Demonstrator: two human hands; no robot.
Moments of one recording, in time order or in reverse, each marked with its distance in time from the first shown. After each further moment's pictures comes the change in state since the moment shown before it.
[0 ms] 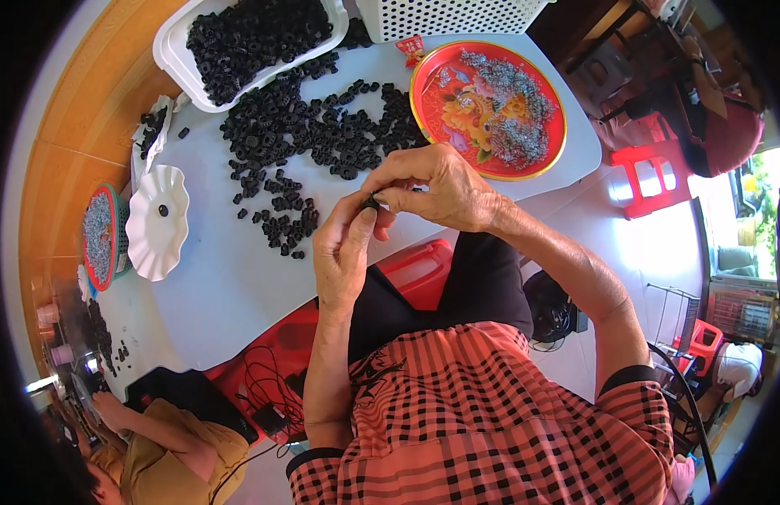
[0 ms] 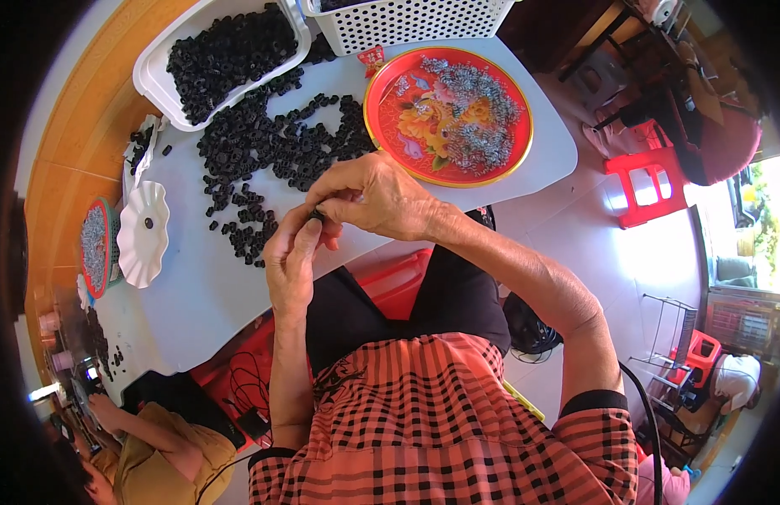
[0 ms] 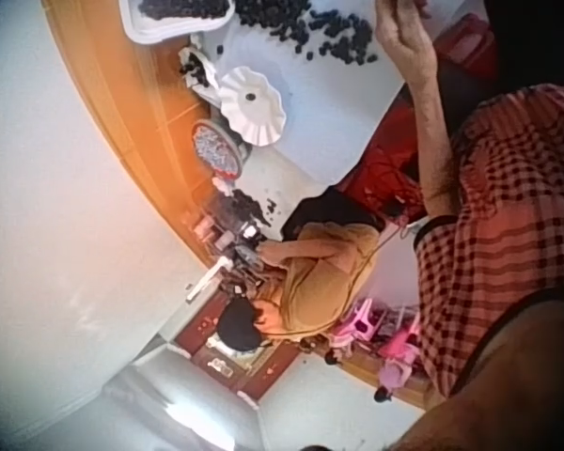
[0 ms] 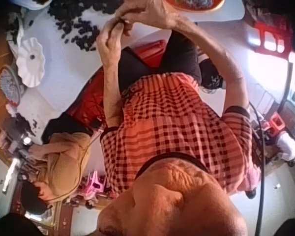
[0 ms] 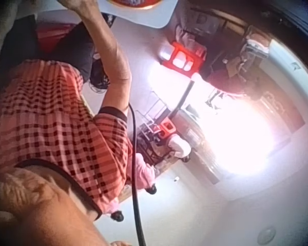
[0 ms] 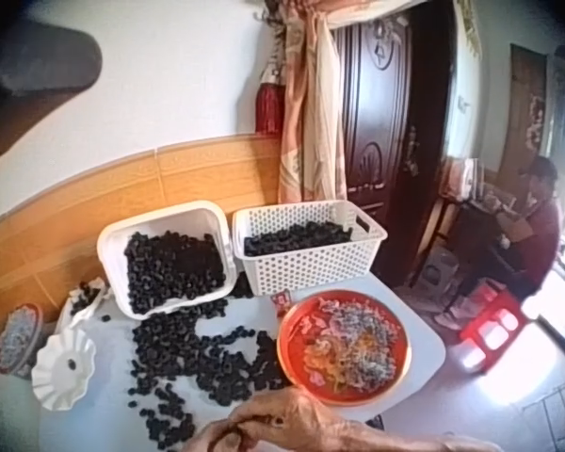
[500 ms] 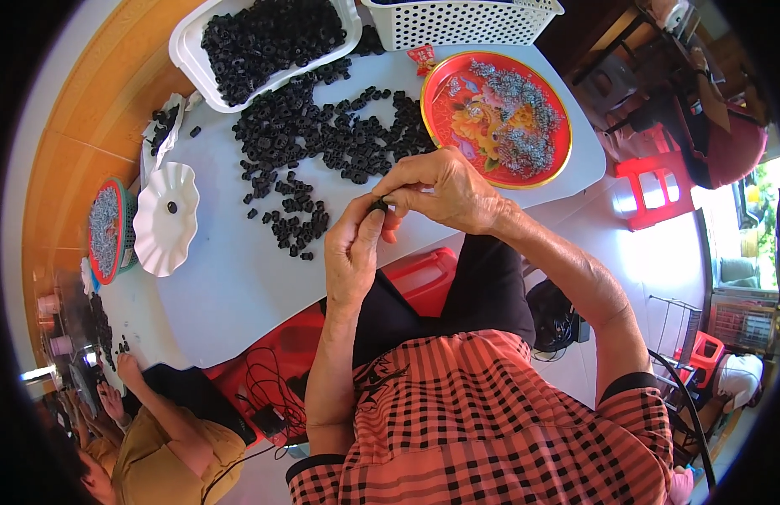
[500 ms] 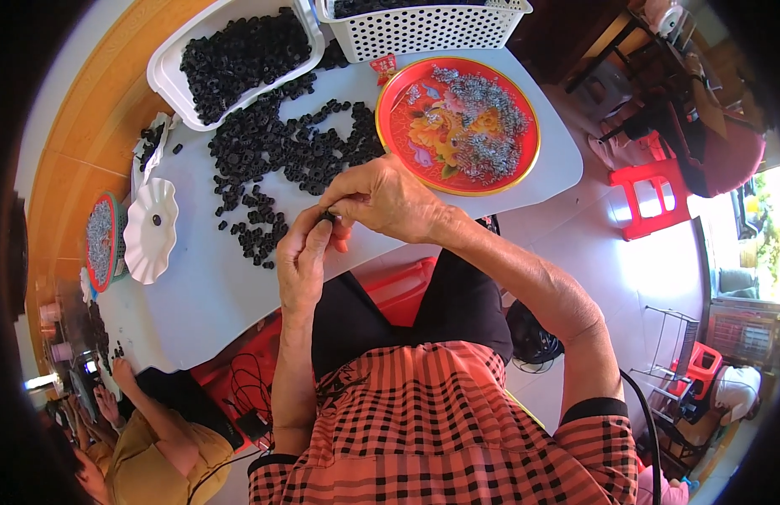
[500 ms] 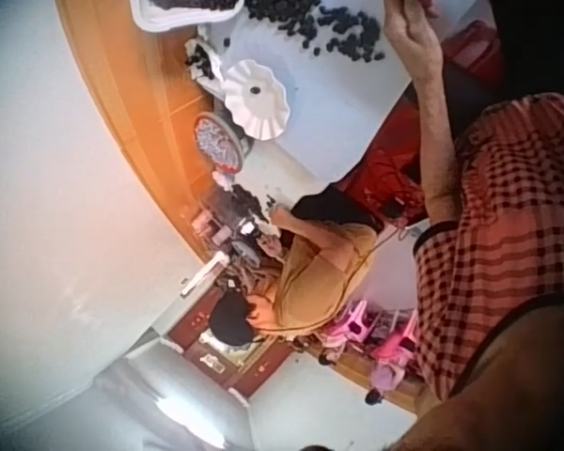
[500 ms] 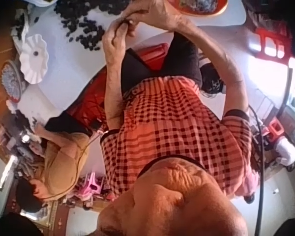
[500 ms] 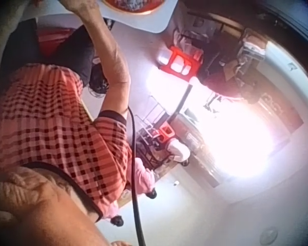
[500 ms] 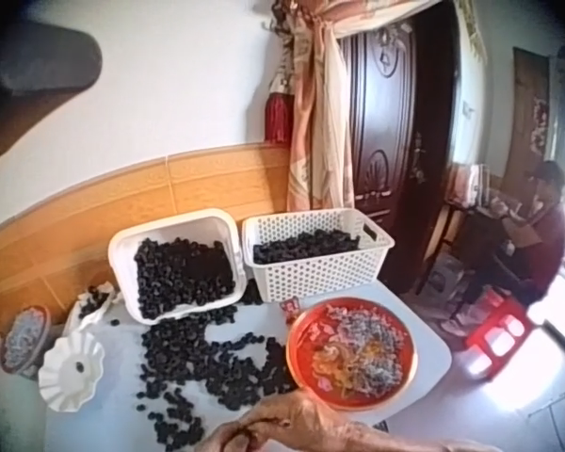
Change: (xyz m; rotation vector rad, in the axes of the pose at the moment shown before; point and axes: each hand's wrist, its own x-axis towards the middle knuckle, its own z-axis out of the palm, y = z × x) left_hand 0.002 -0.004 0.000 0.078 0.018 -0.021; right_hand 0.004 0.004 0.000 -0.043 -0.034 0.061
